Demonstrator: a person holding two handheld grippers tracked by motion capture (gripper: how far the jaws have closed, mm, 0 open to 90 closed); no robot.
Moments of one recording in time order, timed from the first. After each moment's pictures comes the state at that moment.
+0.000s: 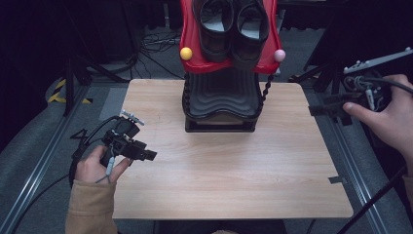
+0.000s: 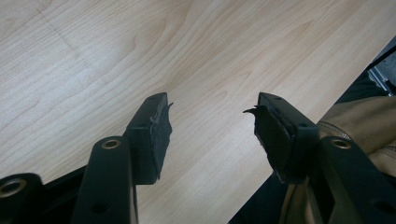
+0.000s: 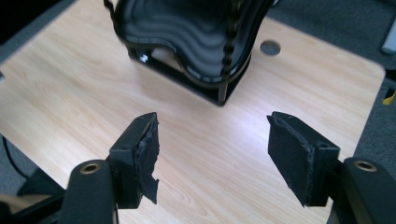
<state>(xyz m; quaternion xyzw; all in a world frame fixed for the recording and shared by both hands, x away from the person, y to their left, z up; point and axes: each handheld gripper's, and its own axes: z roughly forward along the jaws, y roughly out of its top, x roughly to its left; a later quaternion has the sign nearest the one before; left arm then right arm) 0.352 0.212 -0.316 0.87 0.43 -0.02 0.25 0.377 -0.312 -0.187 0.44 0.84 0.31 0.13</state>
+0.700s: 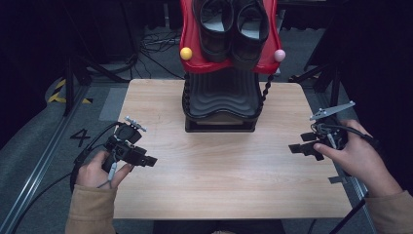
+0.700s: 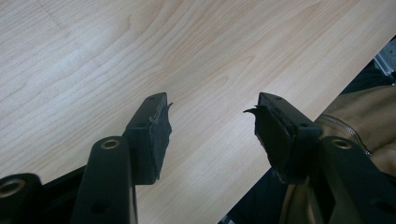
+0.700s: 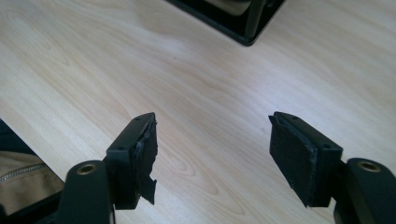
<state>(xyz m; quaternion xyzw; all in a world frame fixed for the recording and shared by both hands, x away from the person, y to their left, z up) 0.344 0.211 -0.328 0.87 0.44 -0.03 0.23 0.372 -0.306 -0.312 0.42 0.87 0.27 0.08</state>
